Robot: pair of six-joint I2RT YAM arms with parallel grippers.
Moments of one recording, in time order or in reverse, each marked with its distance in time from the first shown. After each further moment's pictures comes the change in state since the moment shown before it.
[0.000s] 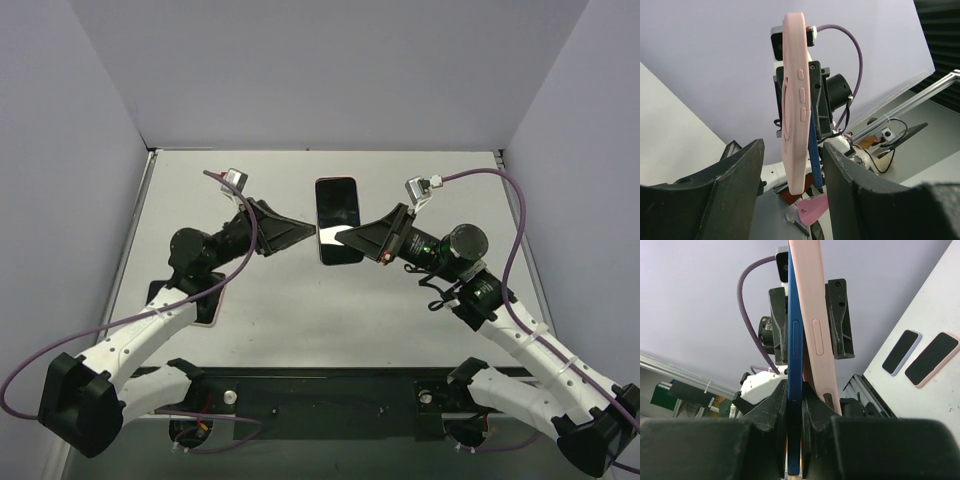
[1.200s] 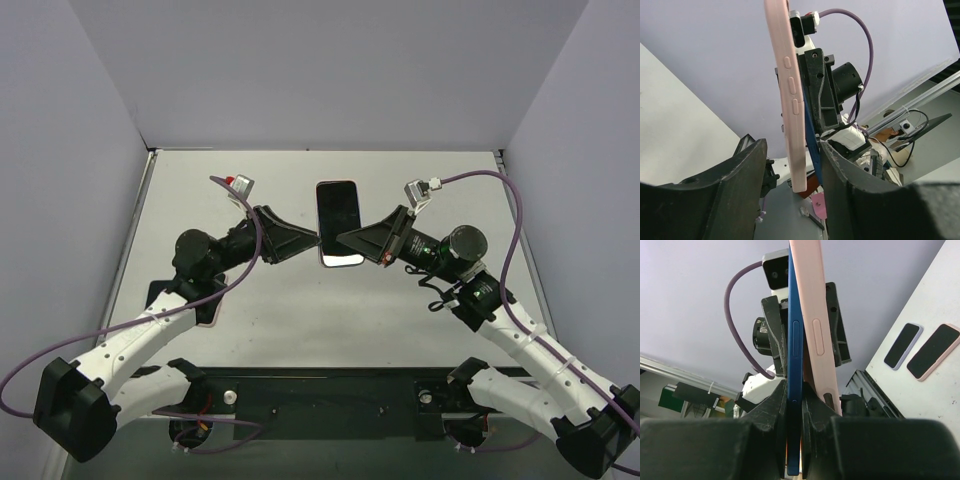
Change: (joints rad) left arm -0.069 -0.032 0.000 -0.115 -0.034 0.141; right arm -0.014 -0.004 -0.027 0.013 -0.023 0.041
